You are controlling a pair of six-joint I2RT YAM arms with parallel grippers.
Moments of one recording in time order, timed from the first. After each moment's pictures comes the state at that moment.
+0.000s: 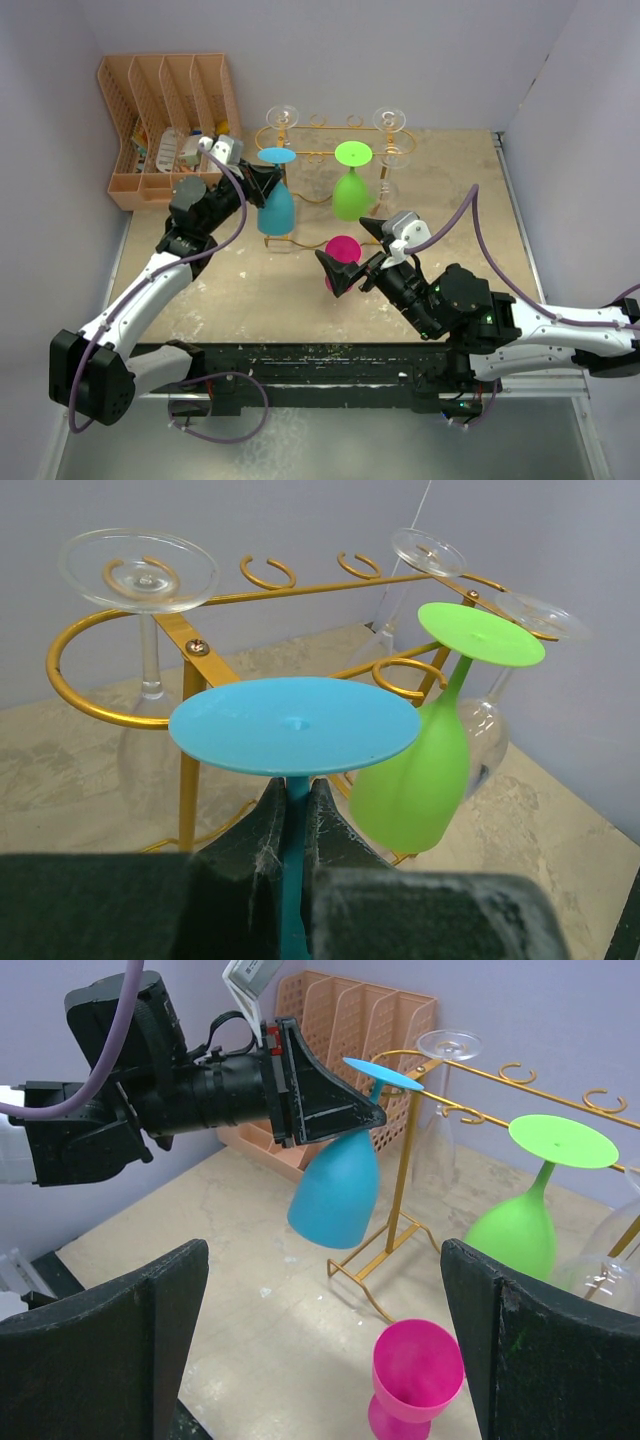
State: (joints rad) left arm -0.36 1.14 0.87 0.39 0.34 -0.31; right arm 1.51 0.91 1.06 0.03 0.82 -0.11
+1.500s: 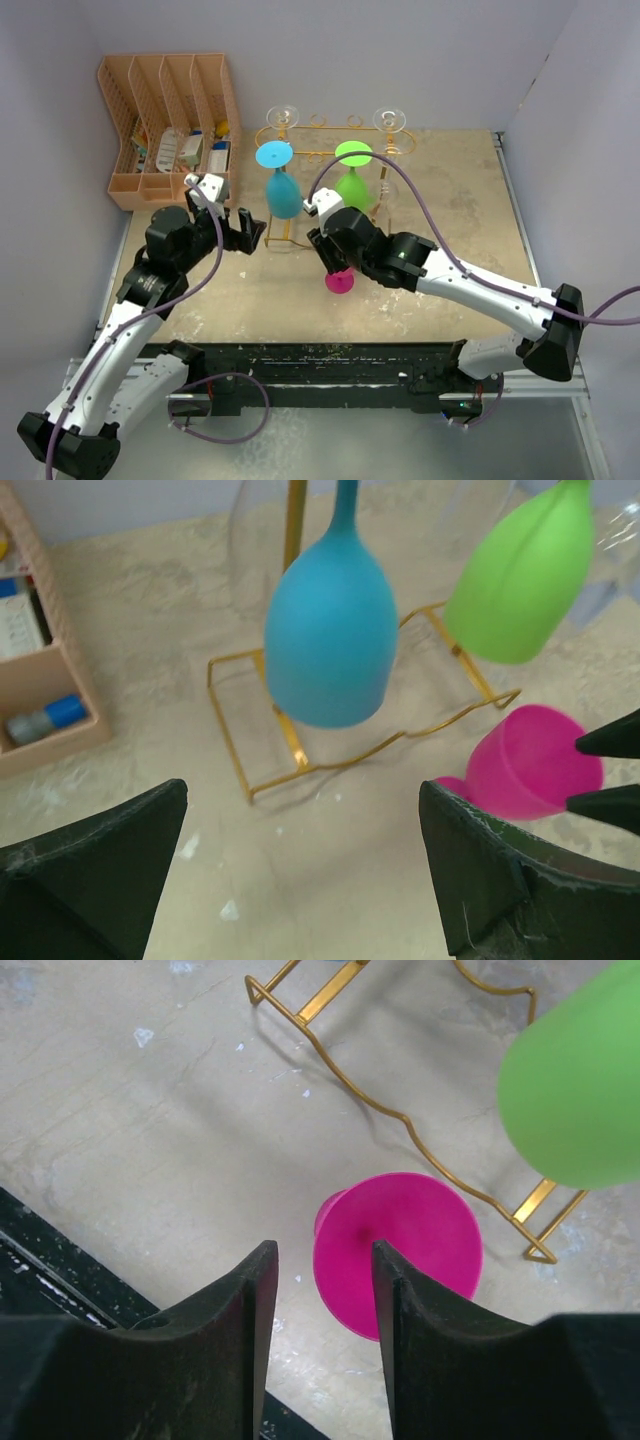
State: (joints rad) left arm -0.36 0.79 0.82 -0.21 0.17 -0.12; right arm 1.05 1.34 1.24 -0.59 0.35 0.17
